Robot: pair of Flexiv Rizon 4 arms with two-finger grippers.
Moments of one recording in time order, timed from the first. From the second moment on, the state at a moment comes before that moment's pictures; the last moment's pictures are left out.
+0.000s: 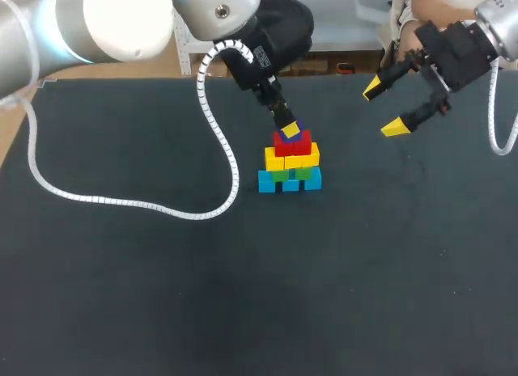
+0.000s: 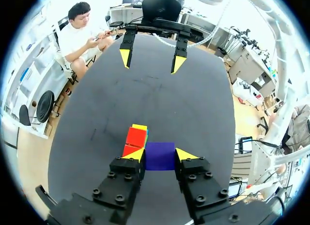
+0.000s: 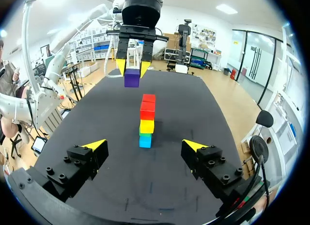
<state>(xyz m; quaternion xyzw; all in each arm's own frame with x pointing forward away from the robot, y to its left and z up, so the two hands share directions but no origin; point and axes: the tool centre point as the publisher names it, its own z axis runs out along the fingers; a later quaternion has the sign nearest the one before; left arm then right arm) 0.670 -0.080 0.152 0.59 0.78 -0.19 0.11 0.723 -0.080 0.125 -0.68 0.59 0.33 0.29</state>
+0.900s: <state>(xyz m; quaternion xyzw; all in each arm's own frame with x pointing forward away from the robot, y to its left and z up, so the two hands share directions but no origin) 0.671 -0.079 0.147 0.60 0.77 -0.19 0.11 0.723 -0.080 0.125 -0.68 0.59 0.33 0.29</state>
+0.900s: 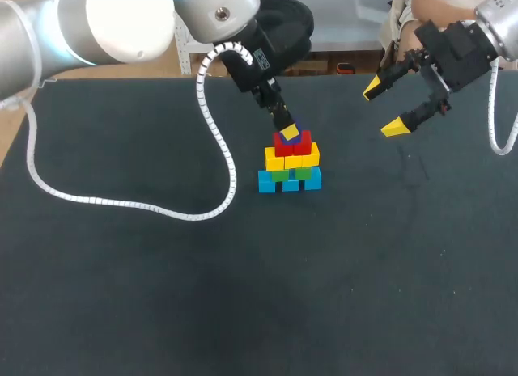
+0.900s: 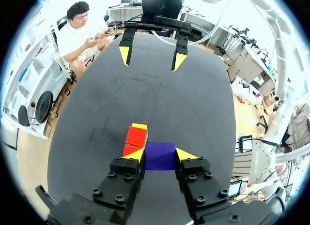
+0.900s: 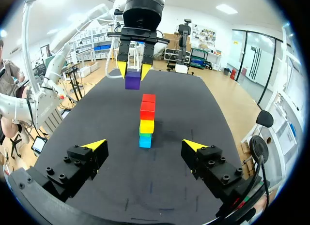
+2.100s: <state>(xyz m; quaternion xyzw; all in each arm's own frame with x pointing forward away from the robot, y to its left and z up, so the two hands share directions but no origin) 0.673 -0.083 0.139 0.61 0.77 -0.15 0.11 0.723 -0.080 0.125 -0.68 0.59 0.33 0.29</state>
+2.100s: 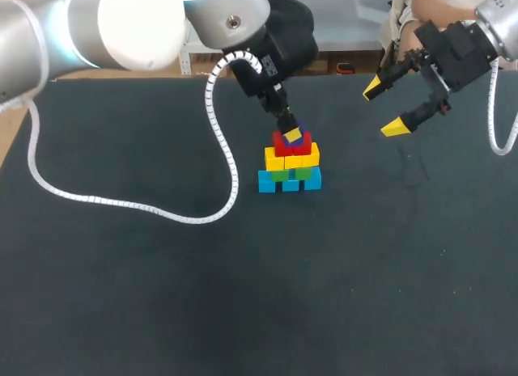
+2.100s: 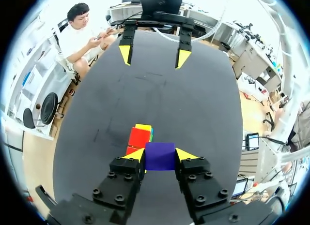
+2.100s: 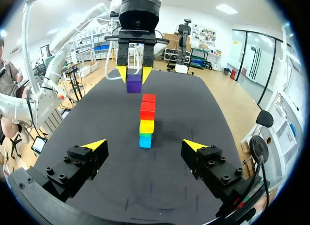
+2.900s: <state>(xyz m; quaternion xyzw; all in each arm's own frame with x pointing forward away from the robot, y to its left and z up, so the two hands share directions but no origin) 0.696 -0.078 0.128 0.61 0.78 -0.12 0.13 0.723 -0.080 0.125 -0.68 0.59 0.33 0.29</state>
